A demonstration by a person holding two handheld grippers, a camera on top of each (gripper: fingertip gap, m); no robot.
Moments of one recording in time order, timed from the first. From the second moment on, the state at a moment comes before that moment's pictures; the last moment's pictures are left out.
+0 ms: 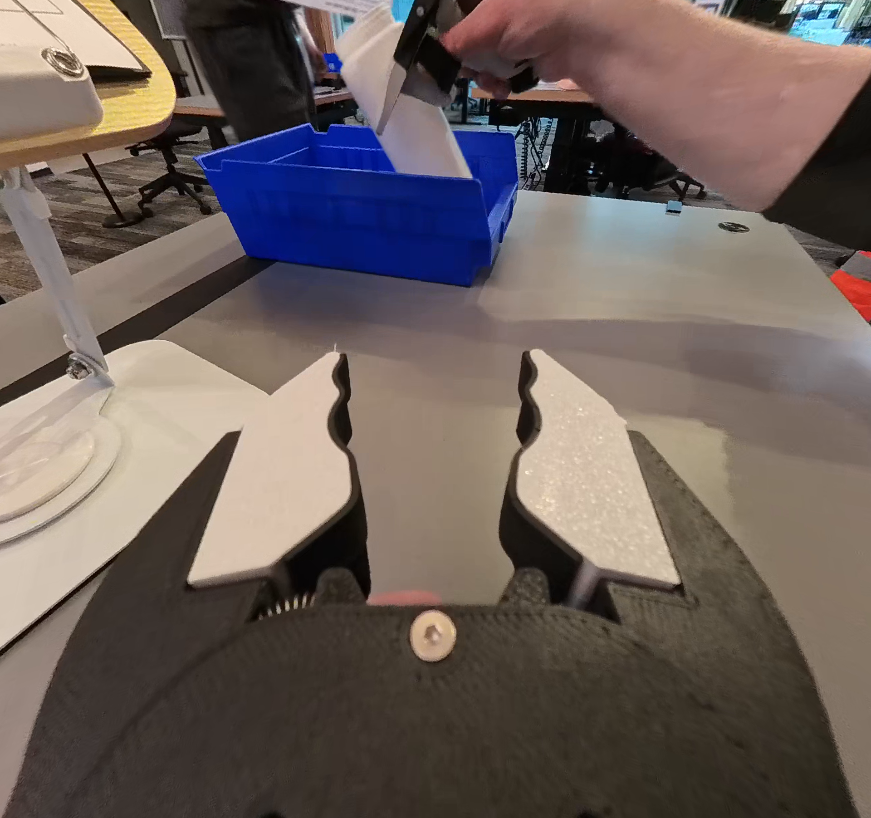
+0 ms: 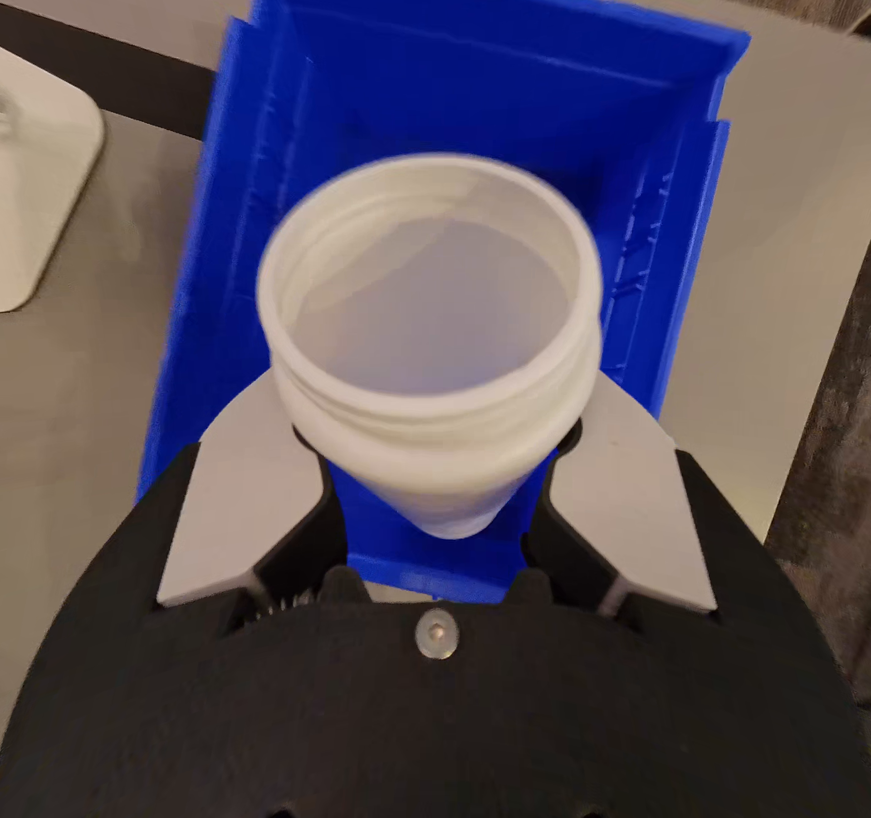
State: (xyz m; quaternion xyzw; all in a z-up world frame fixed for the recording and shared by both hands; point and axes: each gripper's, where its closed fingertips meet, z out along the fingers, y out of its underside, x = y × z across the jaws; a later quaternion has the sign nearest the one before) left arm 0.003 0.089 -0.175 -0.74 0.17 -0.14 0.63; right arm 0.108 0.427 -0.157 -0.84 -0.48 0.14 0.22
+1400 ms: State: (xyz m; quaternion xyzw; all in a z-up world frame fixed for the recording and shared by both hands) left arm -0.023 0.091 -0.177 -0.75 0.13 -0.10 0.64; right arm 0.008 0.165 -0.209 -0.58 -0.64 0.34 0.37
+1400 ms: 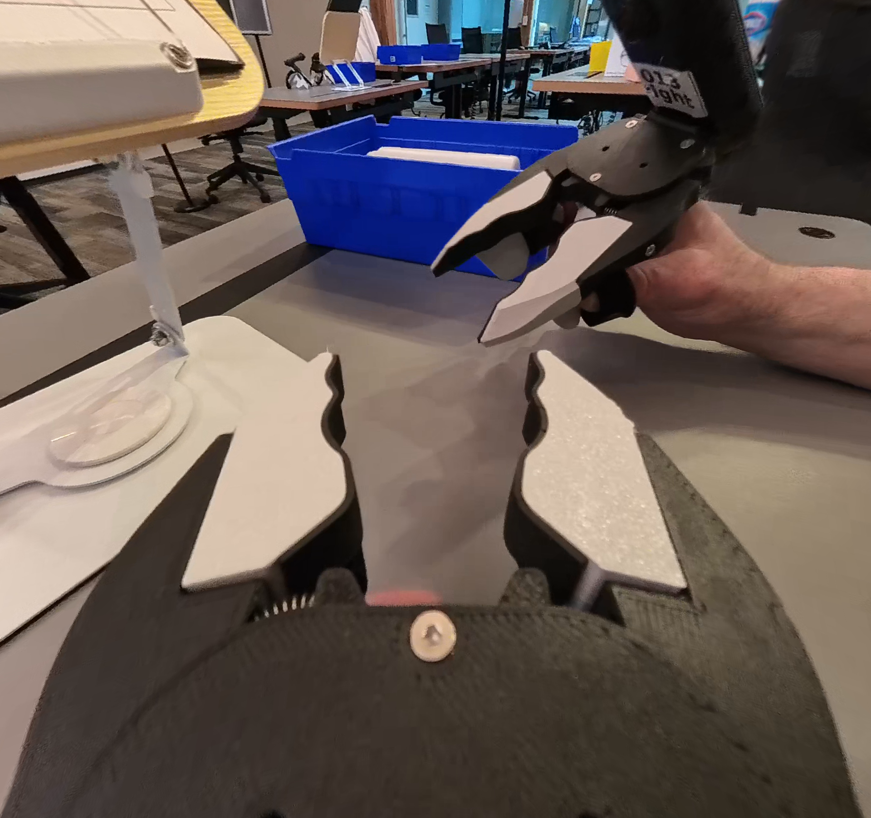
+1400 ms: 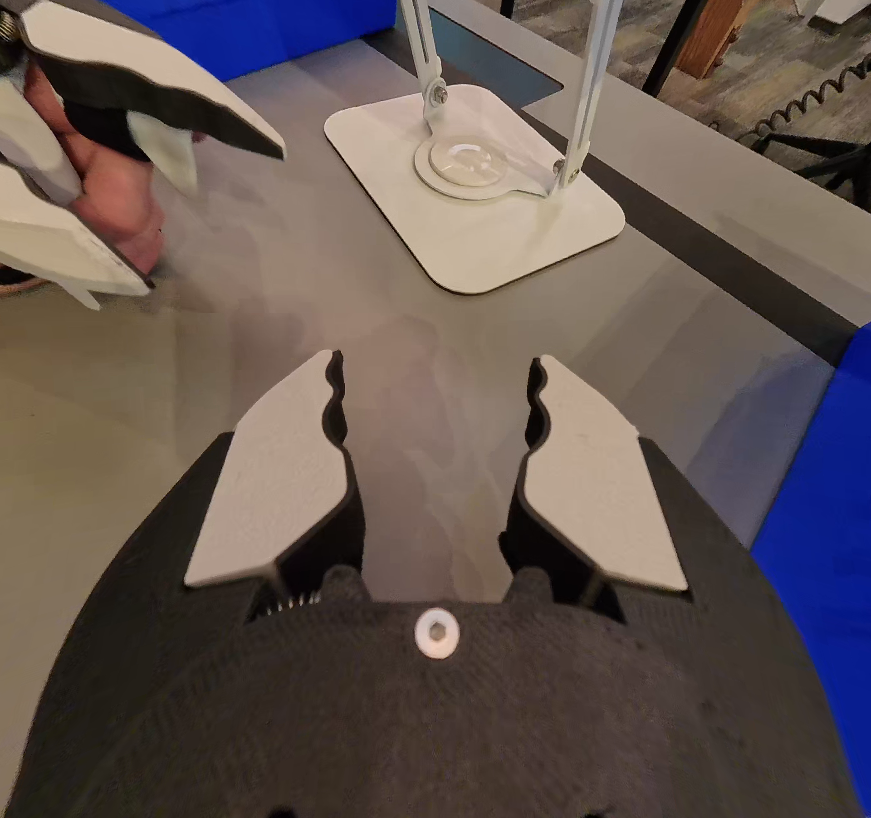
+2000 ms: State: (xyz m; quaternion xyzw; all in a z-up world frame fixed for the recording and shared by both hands) left arm -0.027 0.094 -0.179 -0.76 0.12 -0.10 0.63; right arm 0.005 0.161 -0.218 -0.58 -0.65 0.33 0.36
